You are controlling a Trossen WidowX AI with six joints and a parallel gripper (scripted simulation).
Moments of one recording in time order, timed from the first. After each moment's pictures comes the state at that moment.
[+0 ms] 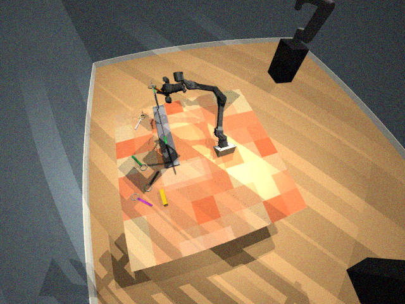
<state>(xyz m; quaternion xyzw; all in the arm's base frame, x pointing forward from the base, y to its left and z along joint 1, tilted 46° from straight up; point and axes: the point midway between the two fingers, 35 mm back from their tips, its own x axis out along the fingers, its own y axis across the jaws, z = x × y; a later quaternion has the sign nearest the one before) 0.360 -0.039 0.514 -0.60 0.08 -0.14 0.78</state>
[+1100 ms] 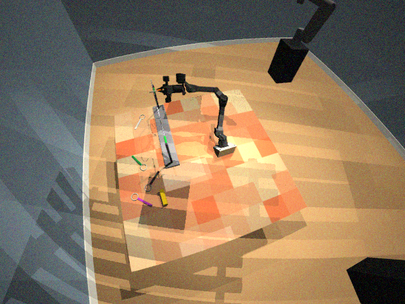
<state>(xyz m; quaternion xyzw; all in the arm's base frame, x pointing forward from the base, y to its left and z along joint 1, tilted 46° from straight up) 0.358 -0.041 0.529 -0.74 0.03 -0.18 0.64</state>
